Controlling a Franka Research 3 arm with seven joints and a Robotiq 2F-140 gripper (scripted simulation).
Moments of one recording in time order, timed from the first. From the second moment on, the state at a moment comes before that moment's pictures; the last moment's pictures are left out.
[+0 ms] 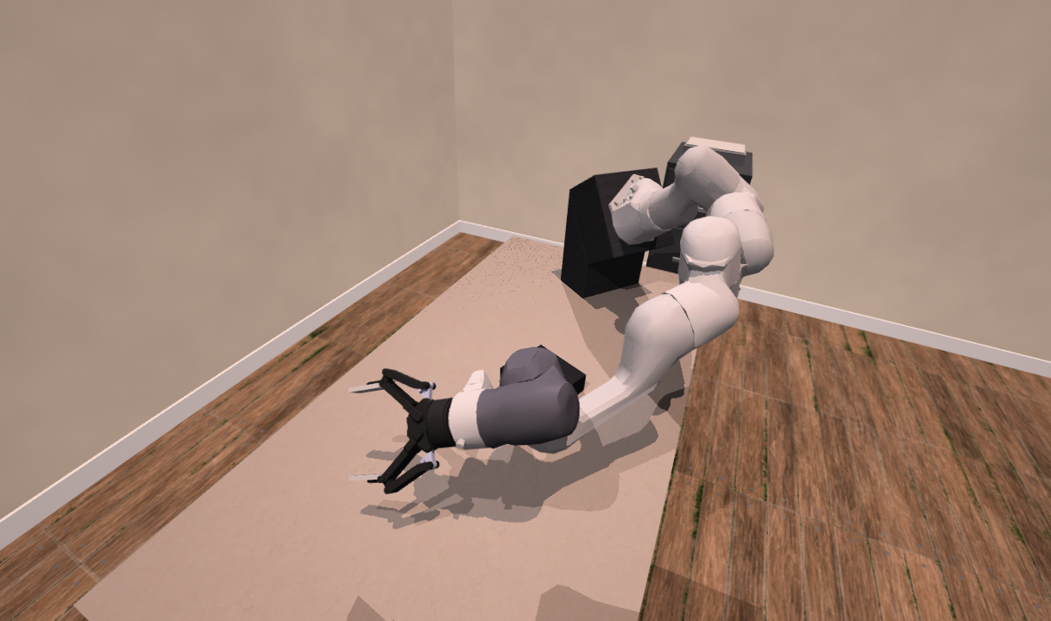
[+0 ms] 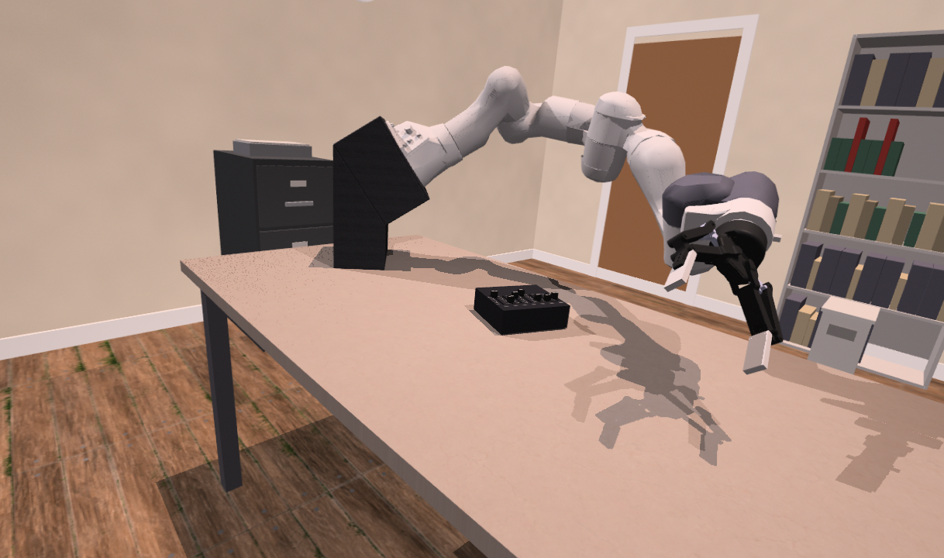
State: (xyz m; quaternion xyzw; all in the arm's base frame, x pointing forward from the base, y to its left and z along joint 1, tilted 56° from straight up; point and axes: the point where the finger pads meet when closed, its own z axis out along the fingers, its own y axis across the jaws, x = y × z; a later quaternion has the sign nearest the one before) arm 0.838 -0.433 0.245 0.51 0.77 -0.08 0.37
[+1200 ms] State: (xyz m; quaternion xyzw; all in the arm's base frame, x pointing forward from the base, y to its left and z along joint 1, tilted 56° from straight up) arm 0.519 -0.306 0.116 0.73 0.61 0.29 0.02
